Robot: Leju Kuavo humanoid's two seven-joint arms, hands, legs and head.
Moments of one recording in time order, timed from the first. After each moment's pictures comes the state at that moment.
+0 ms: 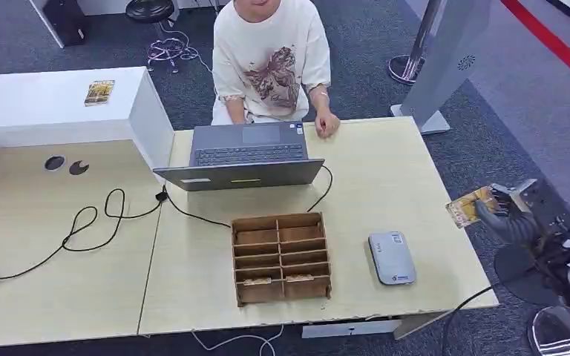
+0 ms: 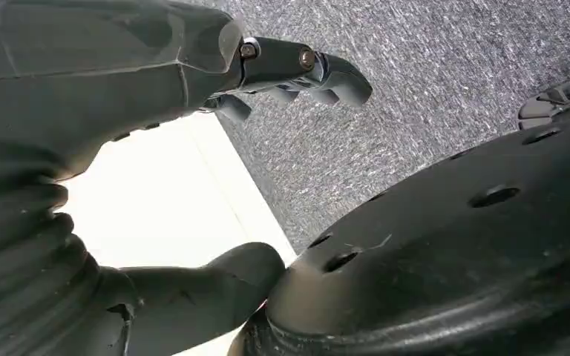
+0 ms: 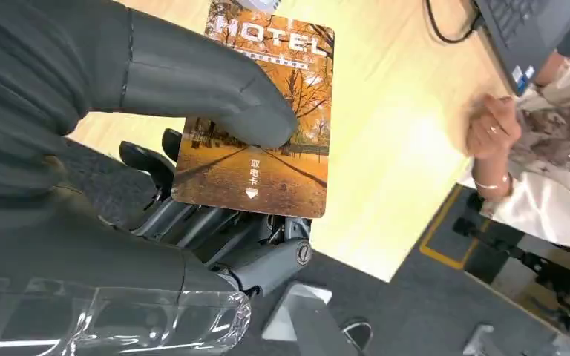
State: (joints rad) left arm -0.05 -0.16 1.18 -0.22 -1.47 -0.21 0.00; right arm -0.03 -0.67 0.02 -1.29 0.00 0.34 -0.19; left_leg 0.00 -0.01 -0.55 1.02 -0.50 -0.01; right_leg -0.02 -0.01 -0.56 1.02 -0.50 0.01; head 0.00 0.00
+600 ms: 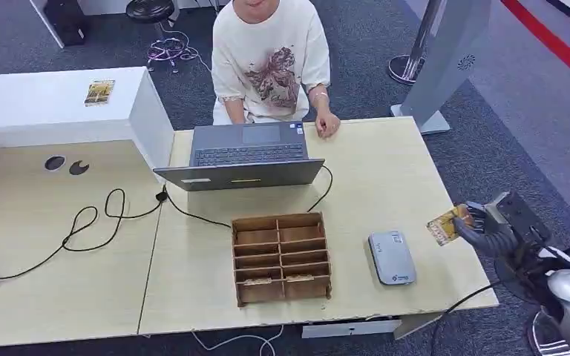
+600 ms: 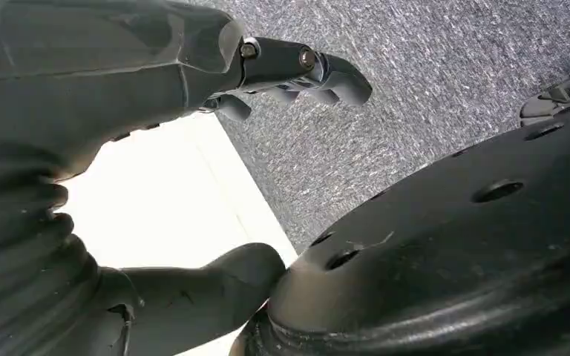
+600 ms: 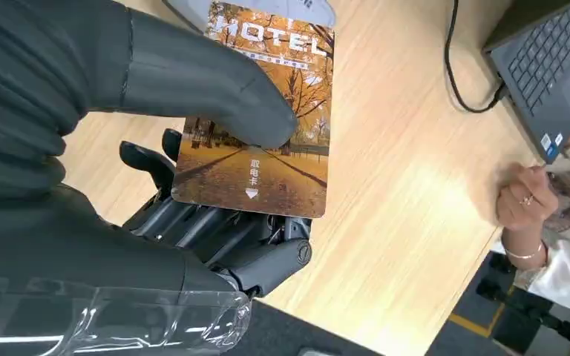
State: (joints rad) left arm -0.05 -0.16 1.18 -0.22 -1.48 -0.22 0.00; right arm -0.03 -0.67 0.13 -1.25 -0.08 0.37 -0.19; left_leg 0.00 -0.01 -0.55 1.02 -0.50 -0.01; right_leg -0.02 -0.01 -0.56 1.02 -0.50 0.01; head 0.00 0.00
